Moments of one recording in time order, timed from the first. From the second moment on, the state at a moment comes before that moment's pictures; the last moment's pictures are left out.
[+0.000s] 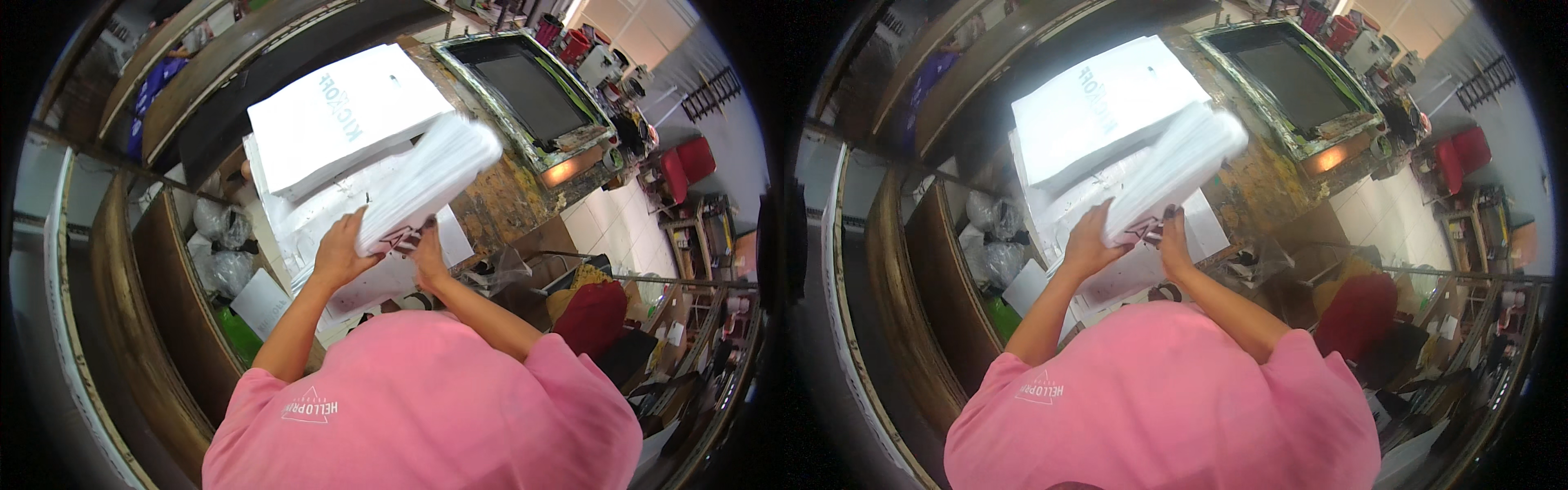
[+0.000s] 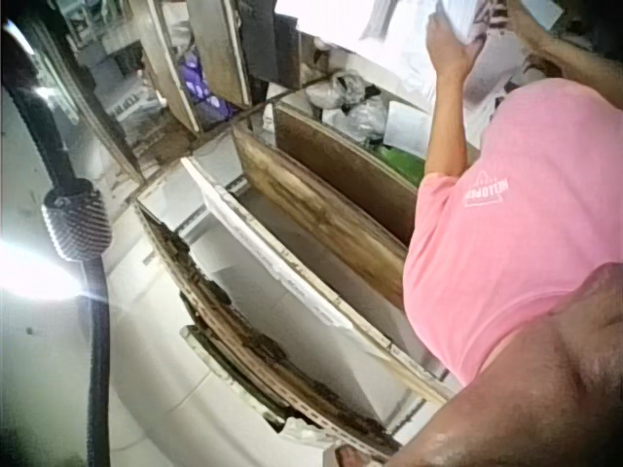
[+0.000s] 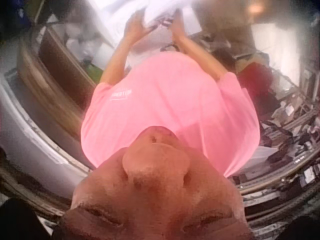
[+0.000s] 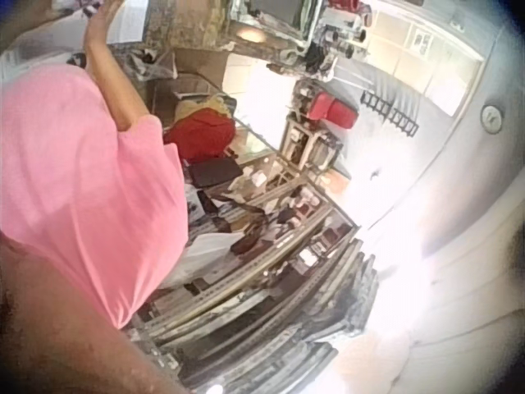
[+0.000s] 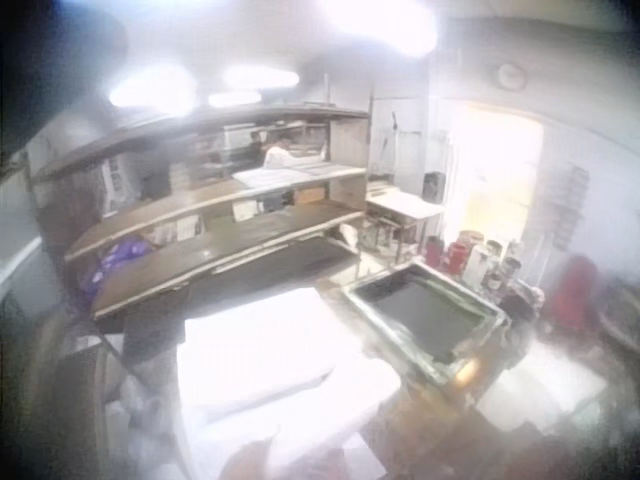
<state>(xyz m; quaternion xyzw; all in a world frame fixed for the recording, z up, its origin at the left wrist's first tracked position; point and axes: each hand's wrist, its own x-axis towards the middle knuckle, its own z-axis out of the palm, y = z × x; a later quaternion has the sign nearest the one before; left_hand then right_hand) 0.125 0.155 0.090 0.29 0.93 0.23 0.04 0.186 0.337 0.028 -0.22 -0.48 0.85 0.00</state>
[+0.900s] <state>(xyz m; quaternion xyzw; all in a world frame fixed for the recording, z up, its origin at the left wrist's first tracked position) 0.155 0.176 0.095 0.21 0.73 0.64 0.11 0.185 0.429 -0.012 0.17 -0.80 0.57 -0.10</state>
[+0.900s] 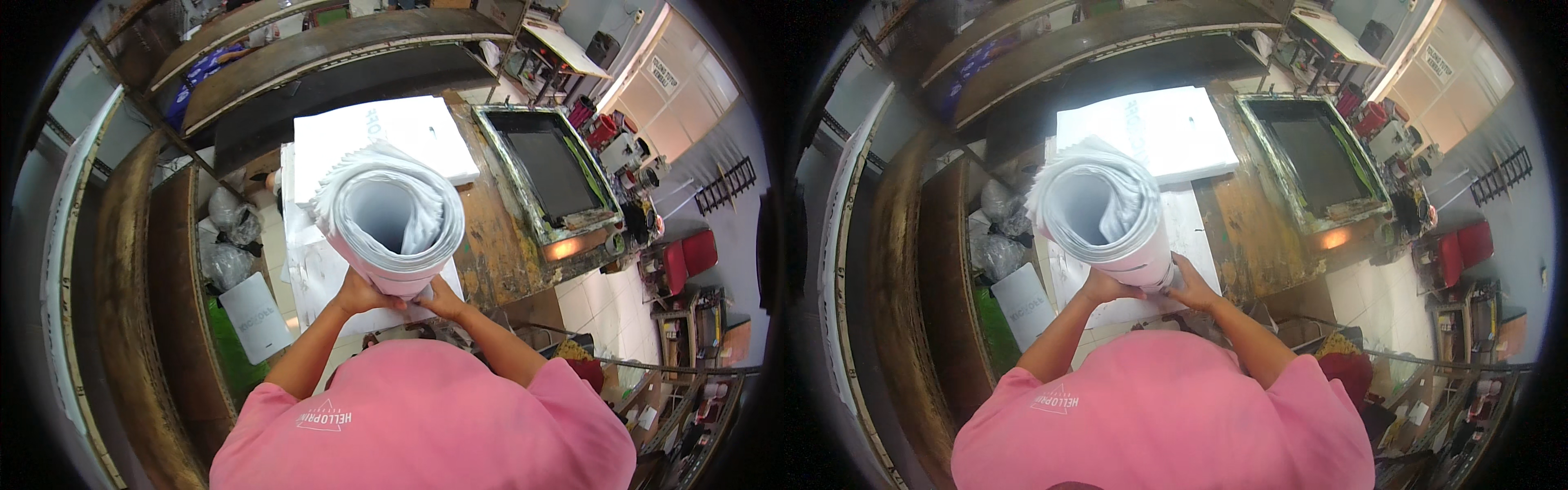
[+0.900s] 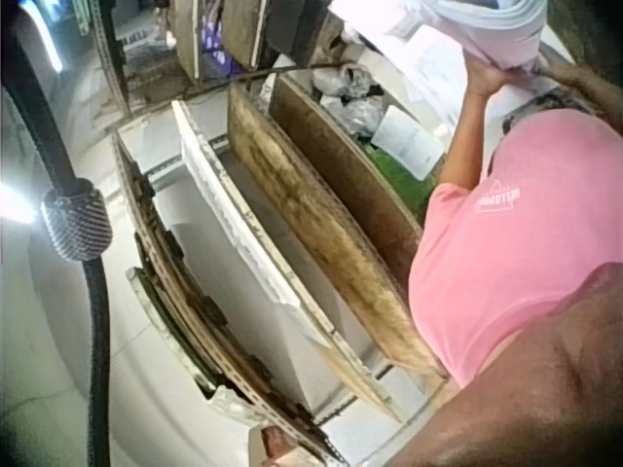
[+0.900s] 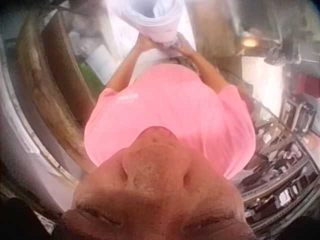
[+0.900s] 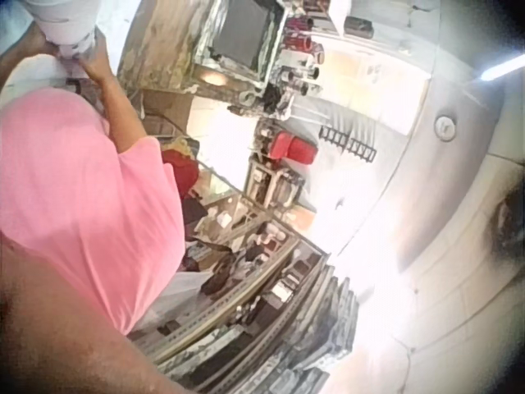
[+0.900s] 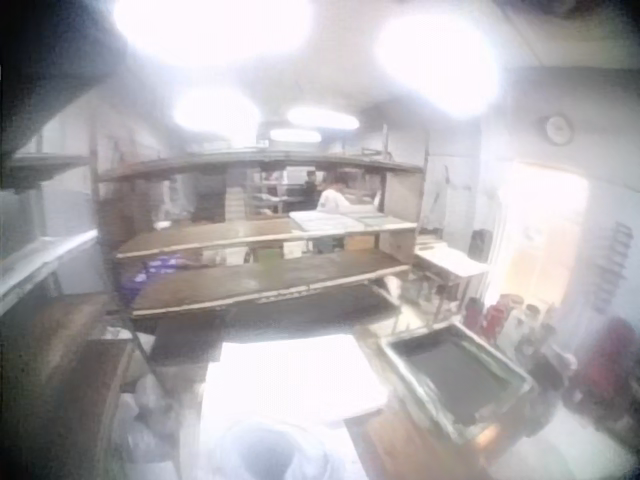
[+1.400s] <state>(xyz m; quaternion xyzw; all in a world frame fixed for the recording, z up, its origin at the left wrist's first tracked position) 0.171 0.221 0.134 0.12 0.72 0.68 0.03 0.140 0.430 -0.028 0.20 -0.81 0.55 -0.07</state>
